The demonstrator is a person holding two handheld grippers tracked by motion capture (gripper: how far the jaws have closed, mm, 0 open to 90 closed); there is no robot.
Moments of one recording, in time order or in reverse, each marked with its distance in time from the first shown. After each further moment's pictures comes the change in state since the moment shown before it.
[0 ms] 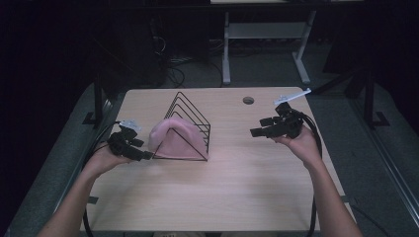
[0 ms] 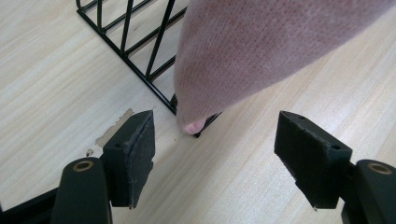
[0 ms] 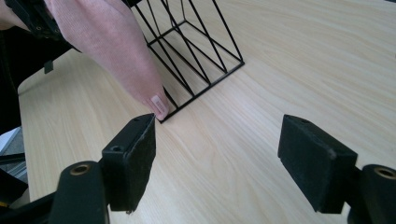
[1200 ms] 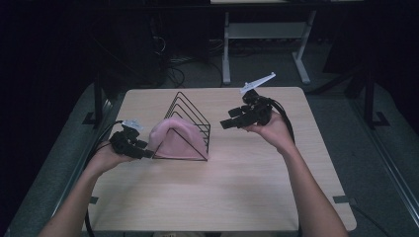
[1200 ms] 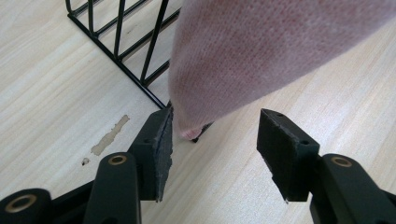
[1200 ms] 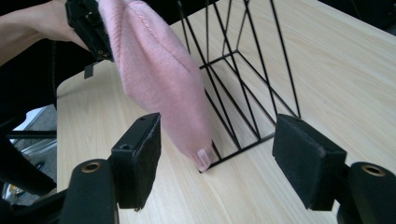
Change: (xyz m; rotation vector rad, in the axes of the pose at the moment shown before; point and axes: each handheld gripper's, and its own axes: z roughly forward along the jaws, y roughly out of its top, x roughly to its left) left arm 0.000 0.004 0.005 -0.003 -0.016 0.012; right arm 0.044 0.067 0.044 0.024 0.117 -0.152
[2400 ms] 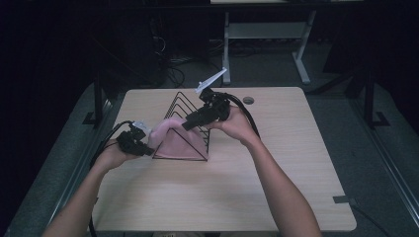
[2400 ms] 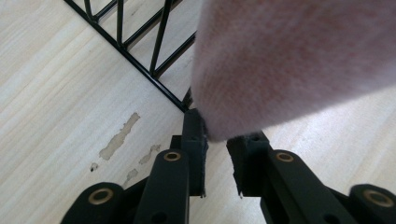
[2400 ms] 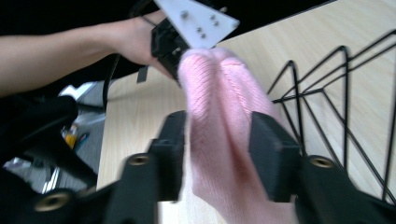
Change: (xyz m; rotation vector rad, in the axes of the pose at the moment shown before) left arm 0.007 0.005 0.022 0.098 0.039 0.052; right arm 0.039 0.061 0.077 0.063 0.213 -0.133
